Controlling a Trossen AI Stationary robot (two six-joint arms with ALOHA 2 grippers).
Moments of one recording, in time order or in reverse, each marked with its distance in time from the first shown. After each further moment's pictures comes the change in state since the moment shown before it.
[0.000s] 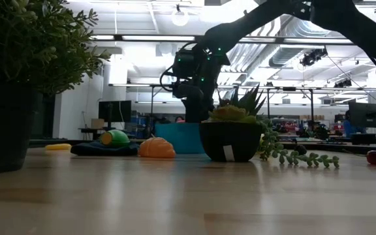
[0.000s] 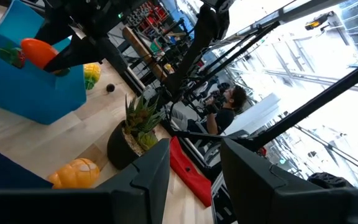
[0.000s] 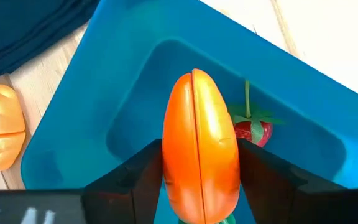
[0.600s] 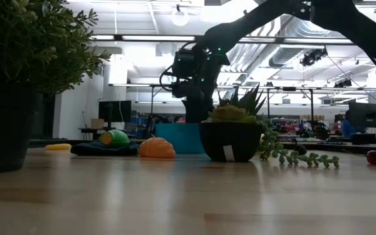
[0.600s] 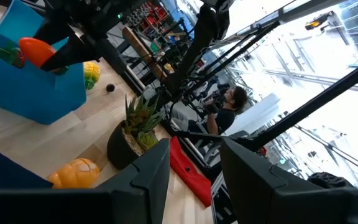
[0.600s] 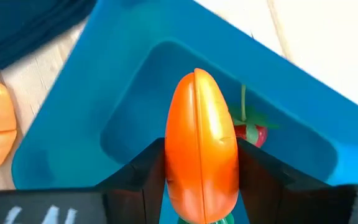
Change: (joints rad) left arm 0.000 0.000 0.000 0.000 0.000 0.000; right arm 0.000 0.000 0.000 0.004 0.018 -0.029
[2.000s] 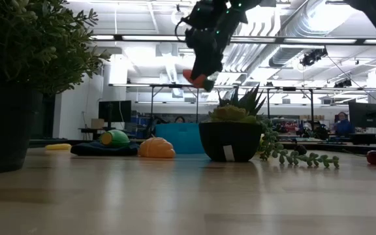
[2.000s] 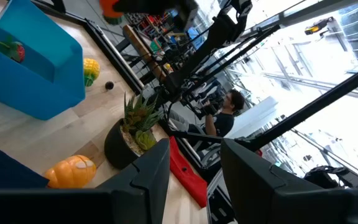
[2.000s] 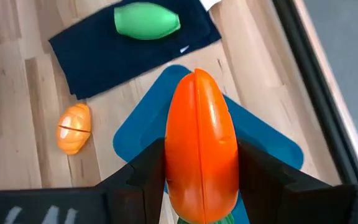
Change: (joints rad) left arm 0.000 0.000 0.000 0.000 0.000 -0.034; right arm -0.004 -0.271 0.009 -0.063 -0.004 -0.046
